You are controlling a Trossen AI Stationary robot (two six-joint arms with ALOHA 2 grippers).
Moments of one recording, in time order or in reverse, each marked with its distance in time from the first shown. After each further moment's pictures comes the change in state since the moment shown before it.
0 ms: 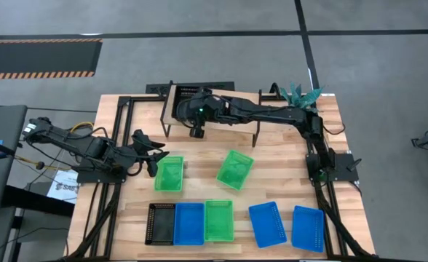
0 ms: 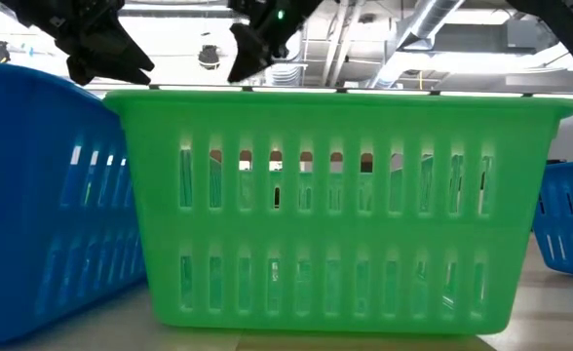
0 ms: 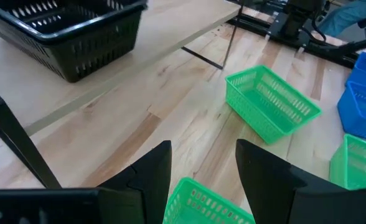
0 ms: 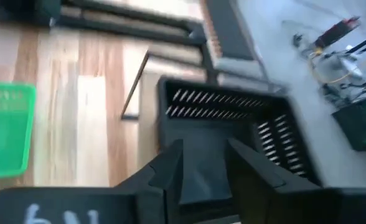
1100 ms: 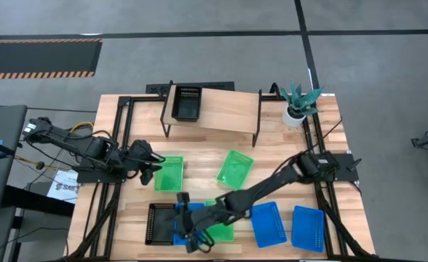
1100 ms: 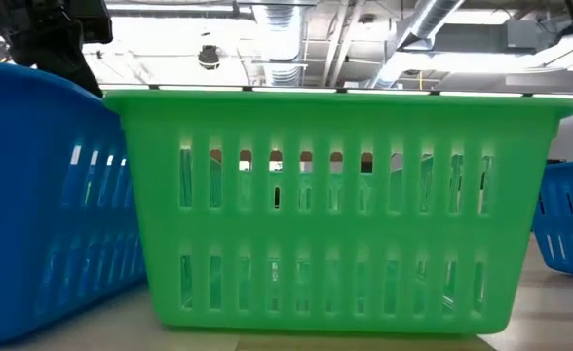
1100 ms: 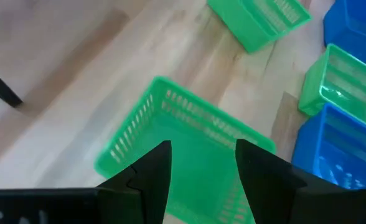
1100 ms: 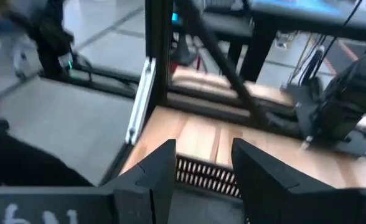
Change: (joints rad) left arm -0.003 0.000 0.000 -0.232 0.317 -0.195; right arm 0.613 0.214 -0.077 0.594 -0.077 0.281
